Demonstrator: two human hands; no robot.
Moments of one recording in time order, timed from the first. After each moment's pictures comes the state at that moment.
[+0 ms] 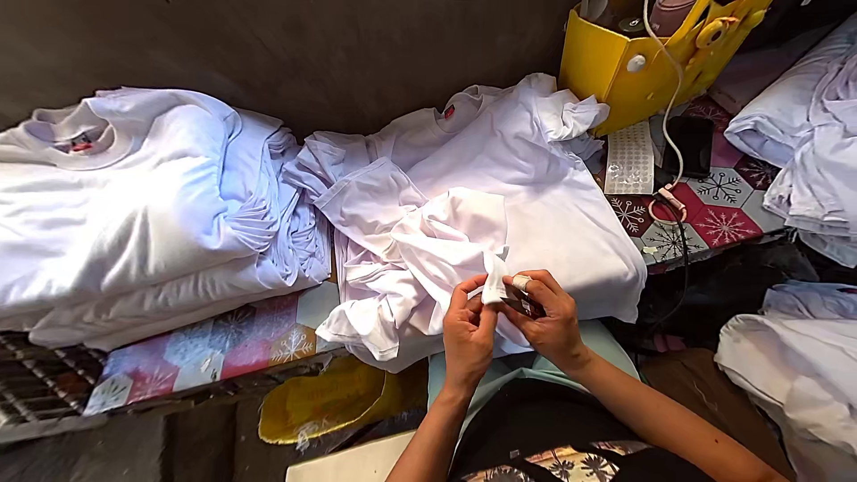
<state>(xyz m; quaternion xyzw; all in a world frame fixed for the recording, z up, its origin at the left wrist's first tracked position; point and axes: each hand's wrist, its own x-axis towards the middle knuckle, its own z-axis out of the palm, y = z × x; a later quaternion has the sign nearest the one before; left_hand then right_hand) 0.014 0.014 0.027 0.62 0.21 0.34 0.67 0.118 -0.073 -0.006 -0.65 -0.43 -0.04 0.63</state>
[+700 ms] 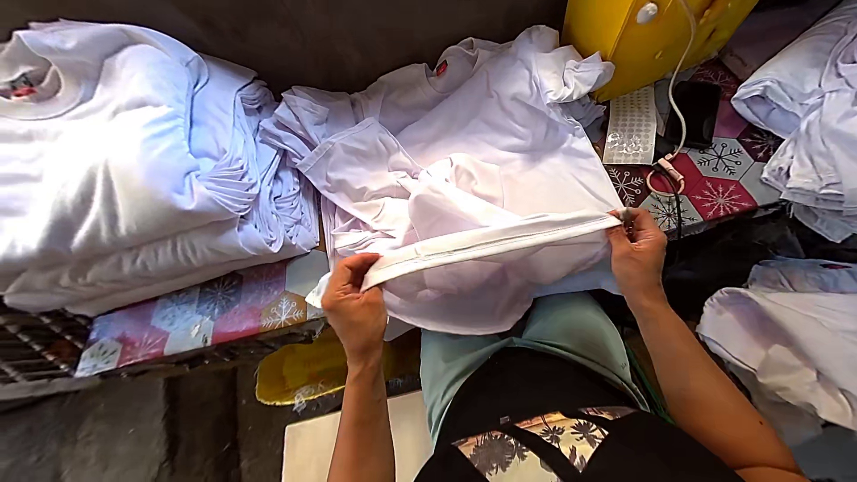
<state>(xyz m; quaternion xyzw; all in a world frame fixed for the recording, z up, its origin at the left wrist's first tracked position) -0.060 0.099 0.033 0.75 0.32 0.45 0.35 0.212 -0.146 -0.008 -0.80 -0.21 0.01 0.56</state>
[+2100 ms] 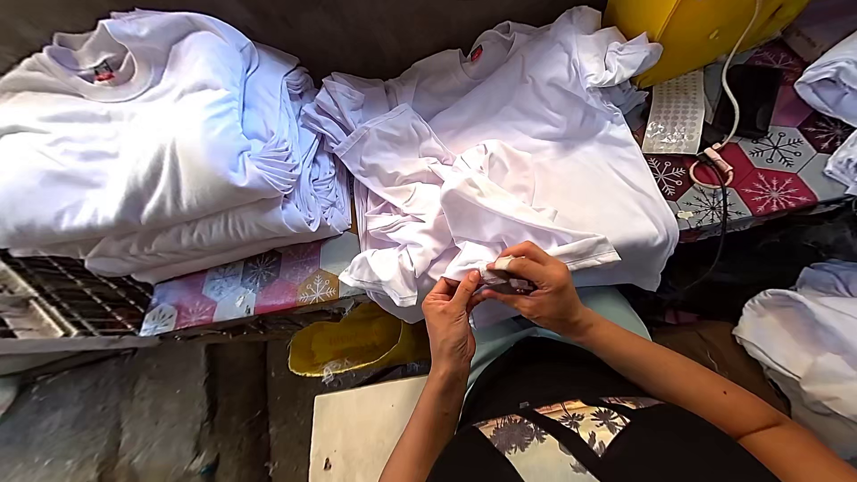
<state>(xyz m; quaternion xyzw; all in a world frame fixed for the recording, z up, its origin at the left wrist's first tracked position) -0.036 0.013 0.033 0.40 0.41 0.38 0.73 0.089 -0.063 0.001 -0.58 -0.54 0.04 0.61</state>
